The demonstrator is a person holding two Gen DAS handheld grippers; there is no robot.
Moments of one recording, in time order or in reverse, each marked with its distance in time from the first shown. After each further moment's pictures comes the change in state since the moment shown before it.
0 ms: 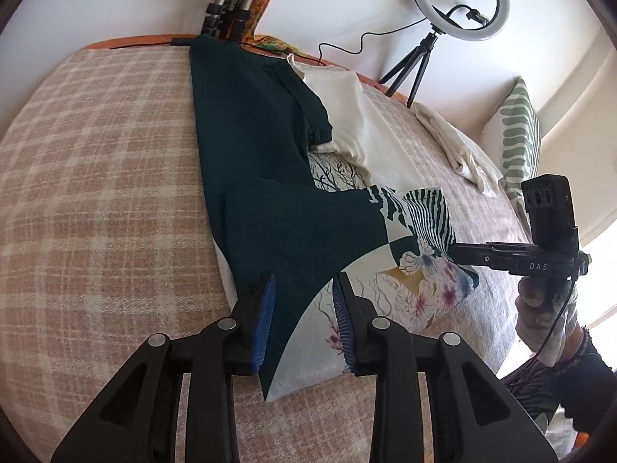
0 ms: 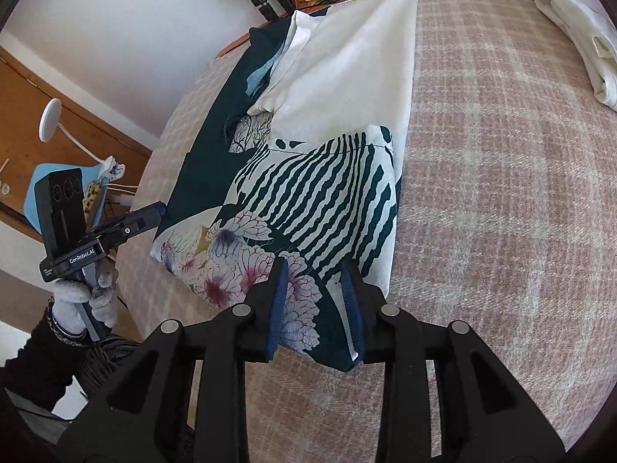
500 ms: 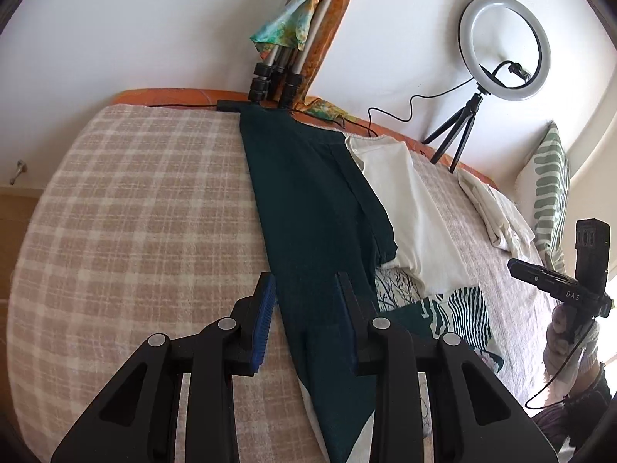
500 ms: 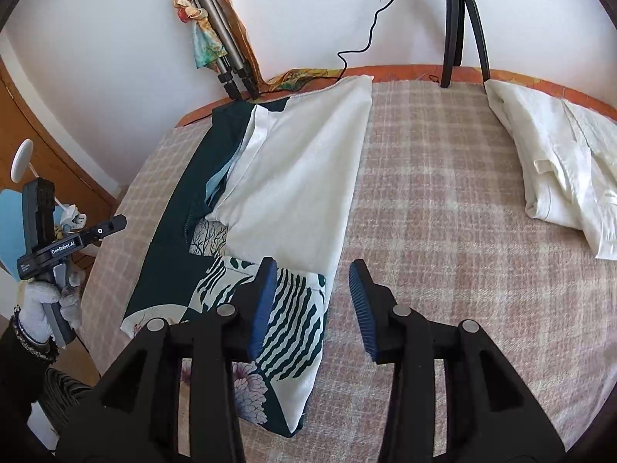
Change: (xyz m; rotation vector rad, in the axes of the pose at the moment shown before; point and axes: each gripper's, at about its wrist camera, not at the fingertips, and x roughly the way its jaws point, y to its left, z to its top) left arm -0.027 0.036 0.084 -0.048 -0.142 0.102; right arm -0.060 -0.006 0.064 -0.039 -0.254 -0.197
